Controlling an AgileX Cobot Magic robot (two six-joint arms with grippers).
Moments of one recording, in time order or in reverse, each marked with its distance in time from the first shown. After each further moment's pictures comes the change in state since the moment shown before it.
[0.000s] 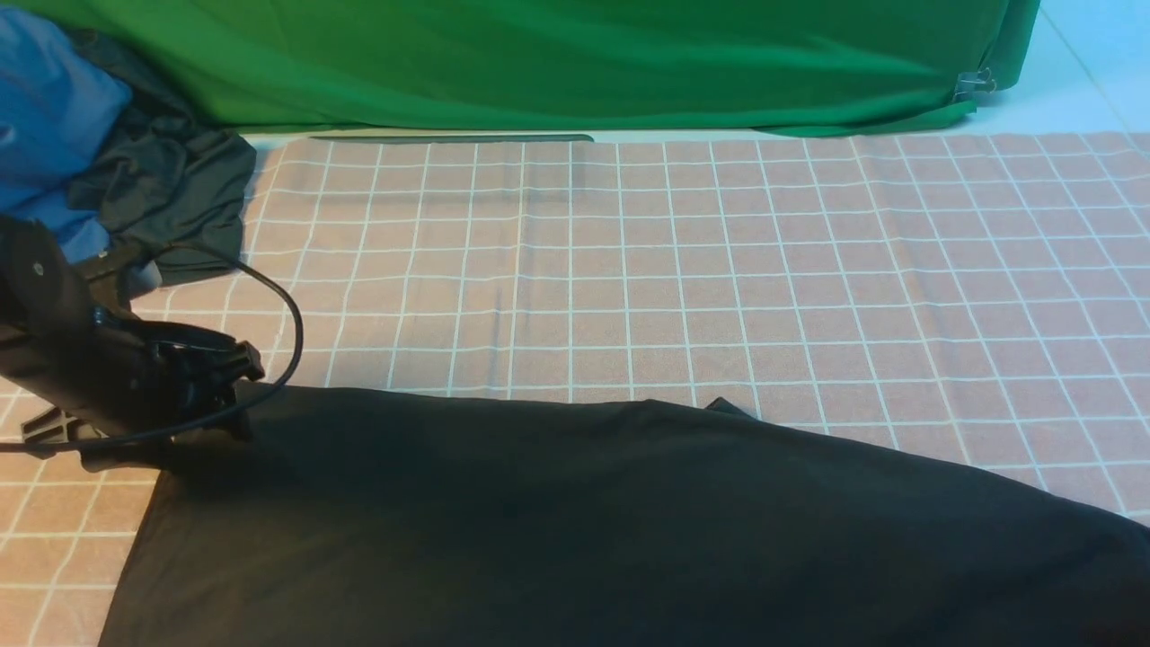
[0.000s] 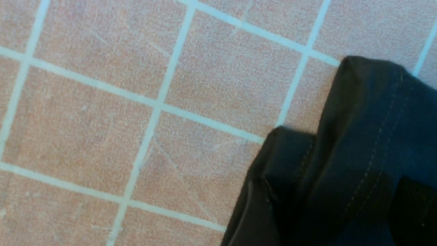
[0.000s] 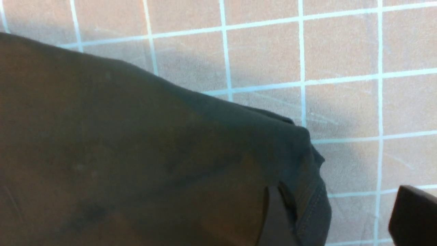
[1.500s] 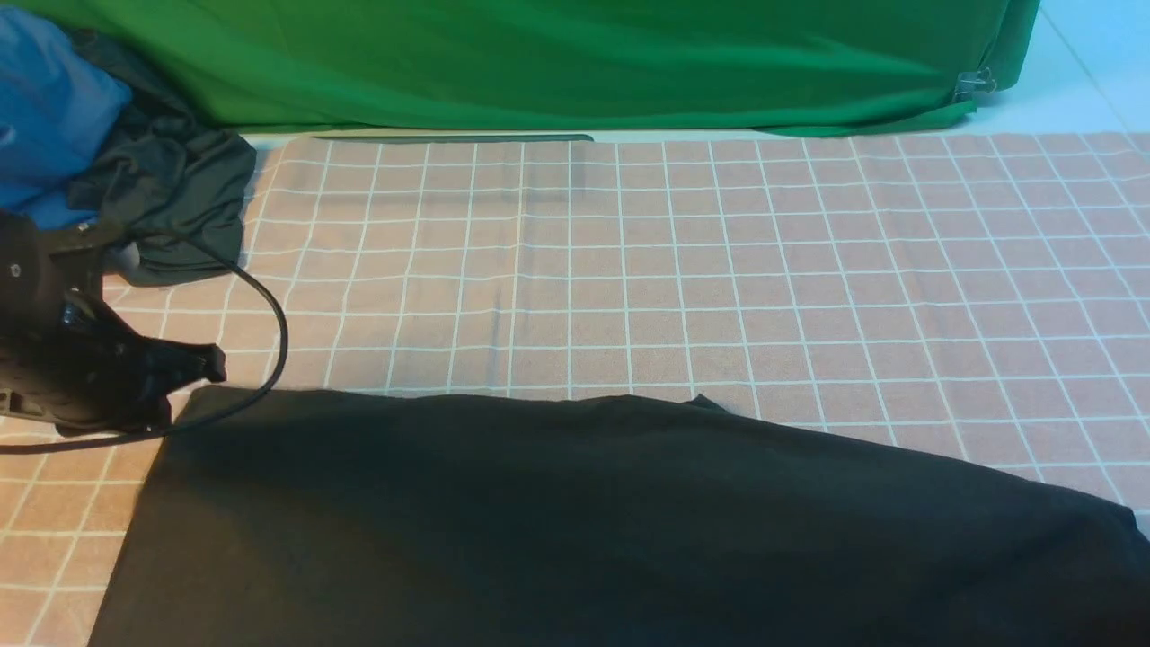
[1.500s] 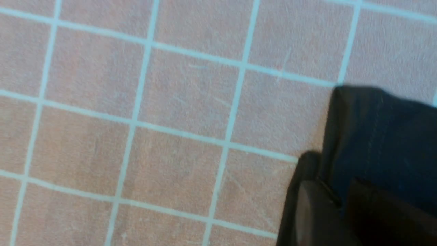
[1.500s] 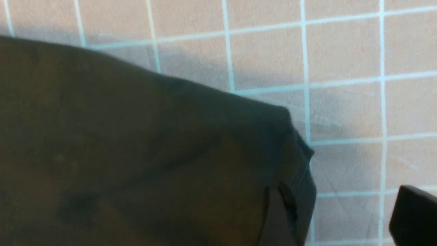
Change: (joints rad) right arm 0.000 0.000 0.000 0.014 0.026 0.000; left arm 0.000 -0.073 -0.003 0.274 -0.002 -0.074
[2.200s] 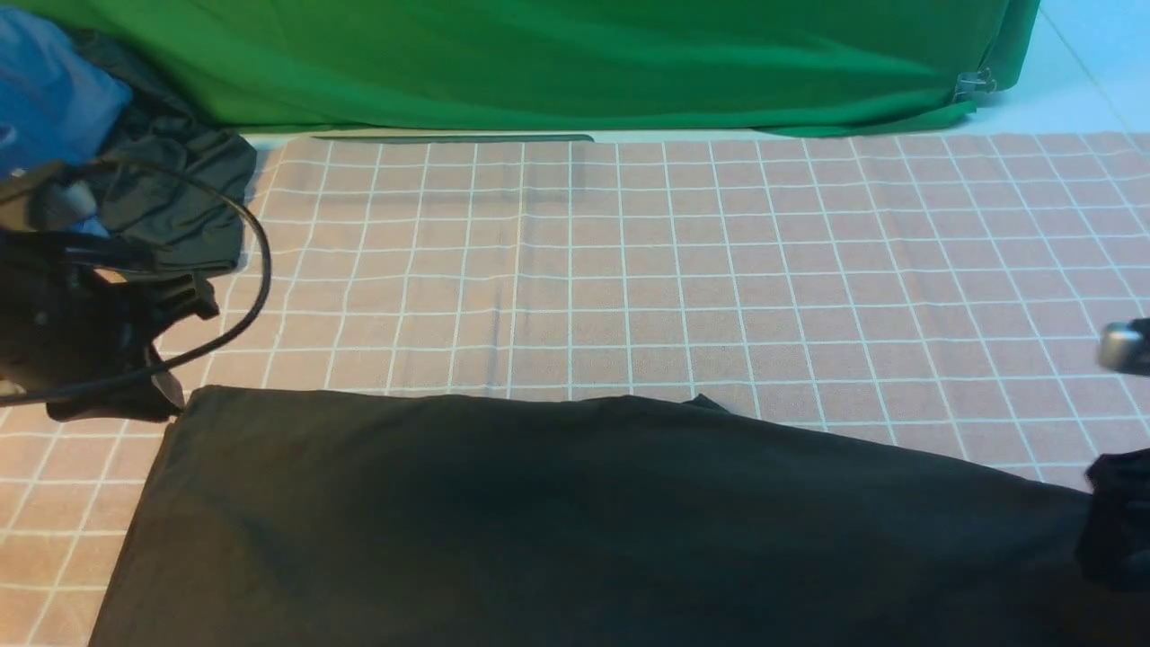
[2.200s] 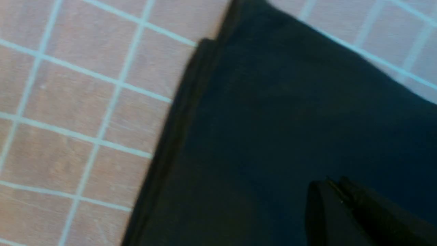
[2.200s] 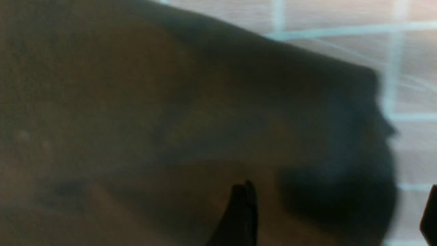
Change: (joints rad) right arm 0.079 0.236 0.020 0.020 -0.022 0.008; left arm -0.002 -0.257 -0.066 -0.332 0.366 0.049
